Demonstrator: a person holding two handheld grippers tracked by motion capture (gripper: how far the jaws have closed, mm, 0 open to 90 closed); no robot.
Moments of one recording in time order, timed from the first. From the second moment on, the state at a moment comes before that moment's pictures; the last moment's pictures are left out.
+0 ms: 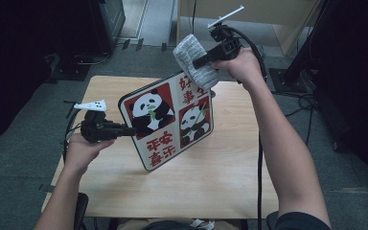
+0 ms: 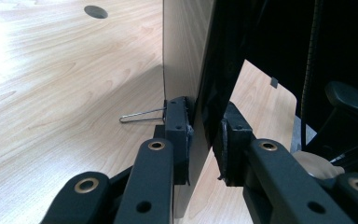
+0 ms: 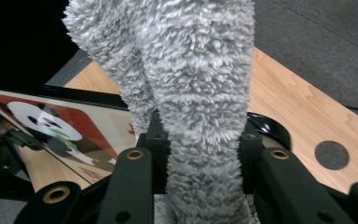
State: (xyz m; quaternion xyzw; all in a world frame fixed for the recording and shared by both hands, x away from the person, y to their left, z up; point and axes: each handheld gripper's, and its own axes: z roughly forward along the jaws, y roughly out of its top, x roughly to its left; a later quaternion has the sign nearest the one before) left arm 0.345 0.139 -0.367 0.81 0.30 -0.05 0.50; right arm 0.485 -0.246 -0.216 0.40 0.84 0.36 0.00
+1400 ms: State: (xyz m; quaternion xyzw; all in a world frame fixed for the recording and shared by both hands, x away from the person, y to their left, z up) left arm 0.346 0.141 -0.368 0.81 0.29 -0.05 0.50; right arm 0.502 -0.297 -0.233 0.46 0.83 0.31 0.06
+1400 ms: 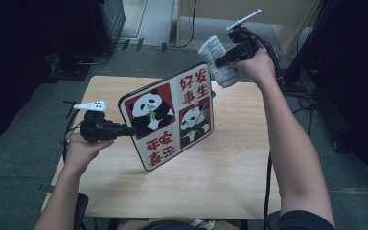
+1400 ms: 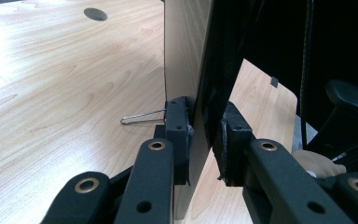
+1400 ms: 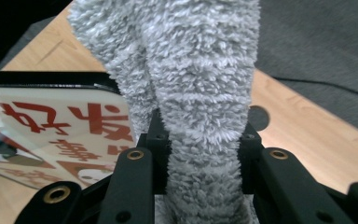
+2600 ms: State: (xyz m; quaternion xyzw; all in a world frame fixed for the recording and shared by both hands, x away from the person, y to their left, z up) left arm 0.346 0.142 -0.369 0.81 0.29 -0.05 0.51; right arm 0.492 -0.309 -0.281 0.47 0.83 0.32 0.04
